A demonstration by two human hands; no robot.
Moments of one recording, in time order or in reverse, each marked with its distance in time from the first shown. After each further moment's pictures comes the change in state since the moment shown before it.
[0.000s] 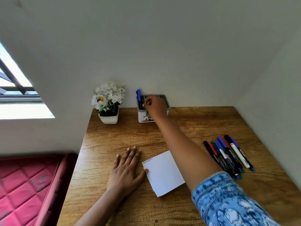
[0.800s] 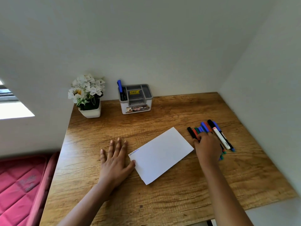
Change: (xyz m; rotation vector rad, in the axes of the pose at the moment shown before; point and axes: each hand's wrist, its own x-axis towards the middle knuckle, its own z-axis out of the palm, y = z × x) left_hand 0.004 0.017 0.008 -0.062 -0.061 -0.082; right_hand -0.176 0.152 -0.131 -0.684 0.249 0.432
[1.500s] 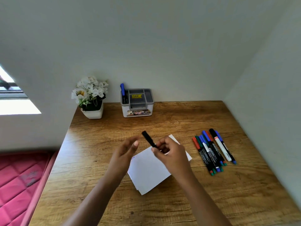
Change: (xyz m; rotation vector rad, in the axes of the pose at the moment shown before) left_hand -0.001 0.071 -0.047 -1.165 0.092 -0.073; right_hand -0.054 -0.067 -0.038 0.821 -0.408 -0.372
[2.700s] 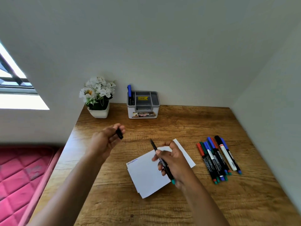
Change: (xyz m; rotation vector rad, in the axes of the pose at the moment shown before) left_hand 0.050 0.014 -0.064 -0.658 0.208 -0.247; right_hand -0.003 -0.017 -0.004 0.621 -0.261 0.373
